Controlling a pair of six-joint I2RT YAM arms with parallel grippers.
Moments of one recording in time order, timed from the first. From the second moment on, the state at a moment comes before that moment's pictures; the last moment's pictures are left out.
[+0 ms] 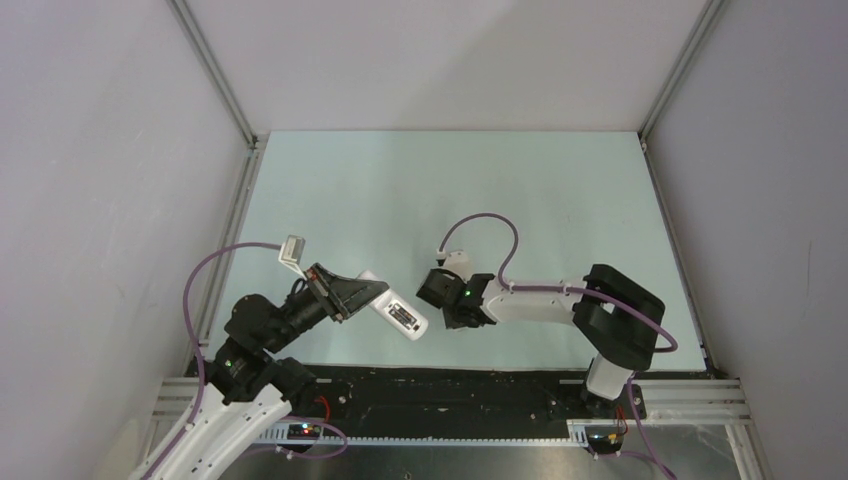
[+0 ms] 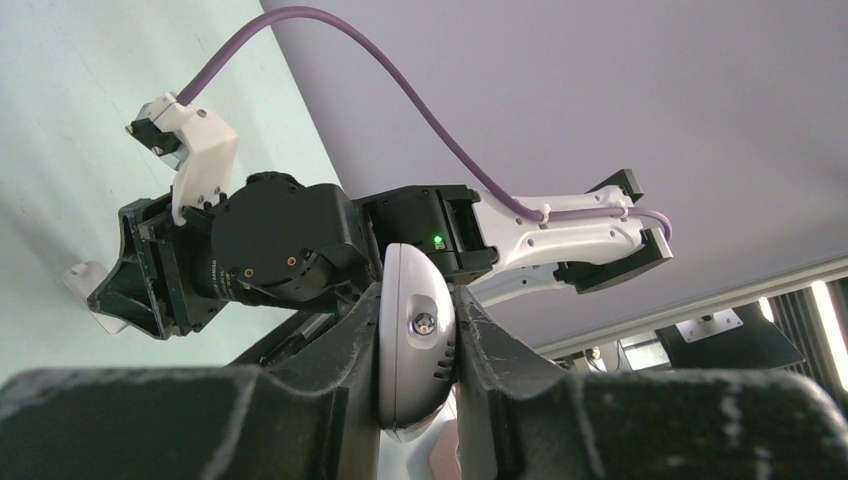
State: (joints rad) left arm -0.64 0.26 0.49 -0.14 0.28 -1.15; right arm 1.11 1.72 1.01 -0.51 0.39 0.82
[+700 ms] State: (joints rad) left arm -0.64 0.27 0.49 -0.14 0.28 -1.15; right arm 1.11 1.64 0.93 -0.45 0.41 0.84
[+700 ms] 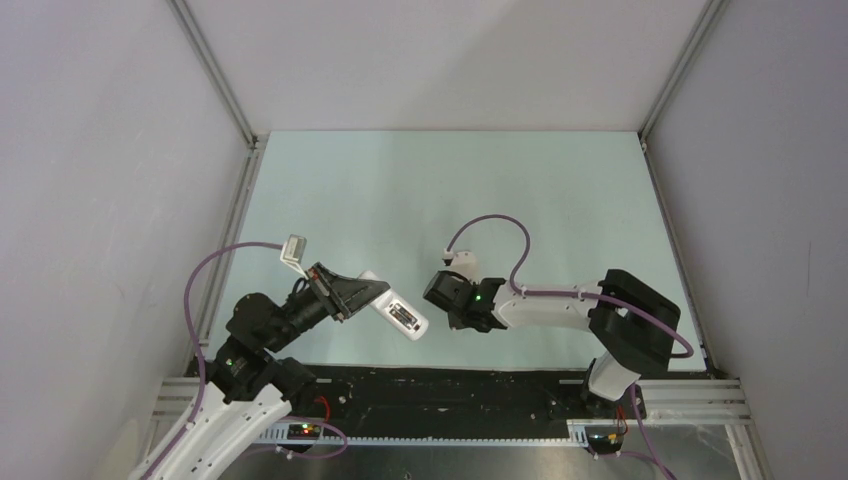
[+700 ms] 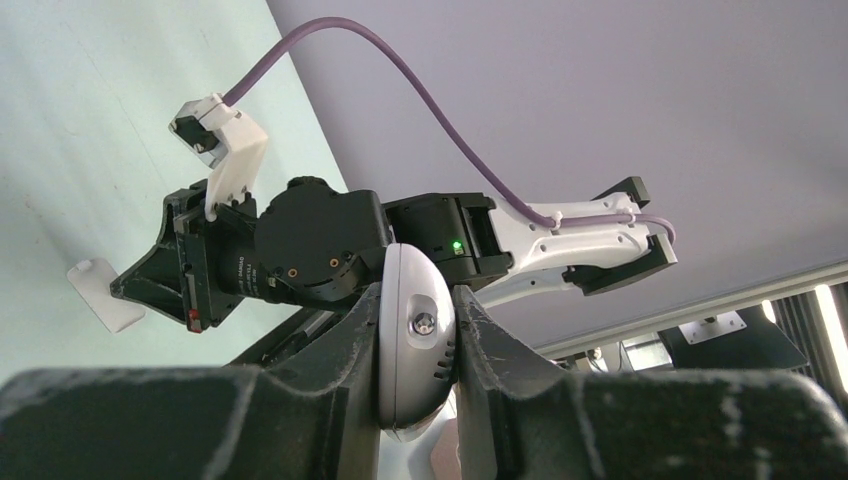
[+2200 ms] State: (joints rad) left arm -0.64 0.26 0.49 -0.15 0.28 -1.15; right arm 1.17 1.85 1.15 -0.99 0.65 0.81
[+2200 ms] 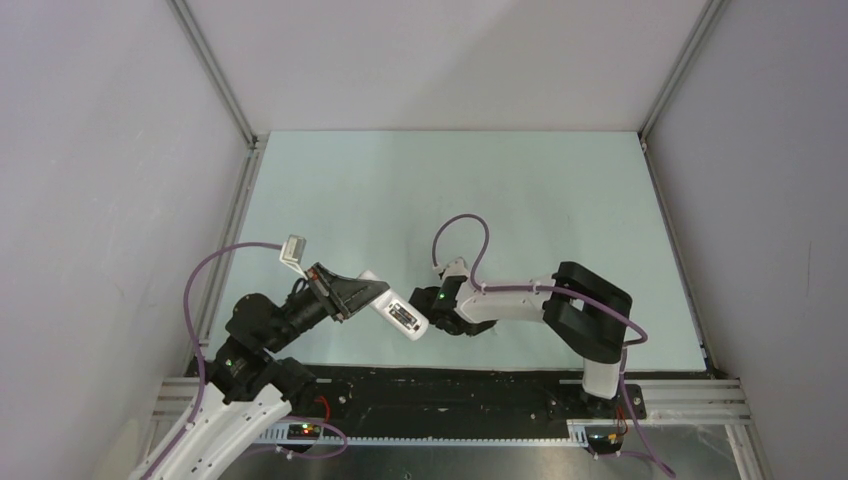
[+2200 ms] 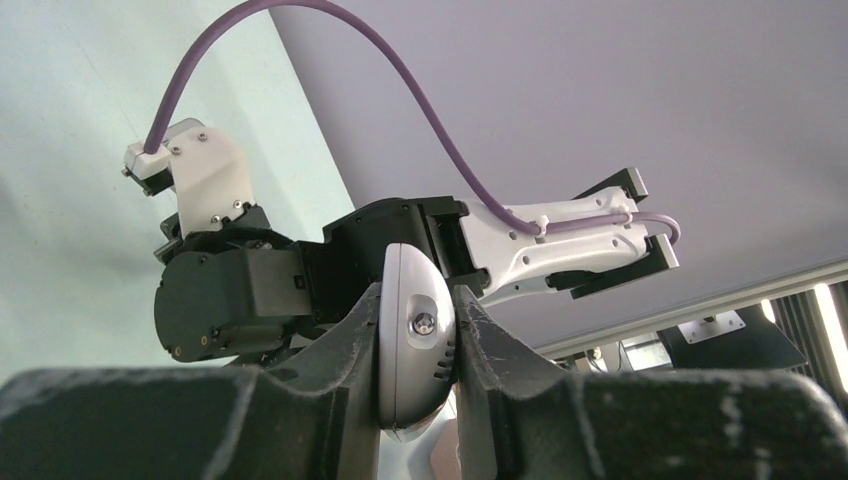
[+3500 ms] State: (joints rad) left arm -0.64 0.27 0.49 -0.15 0.28 -1.15; right arm 1.03 1.57 1.04 -0.72 0.45 0.79
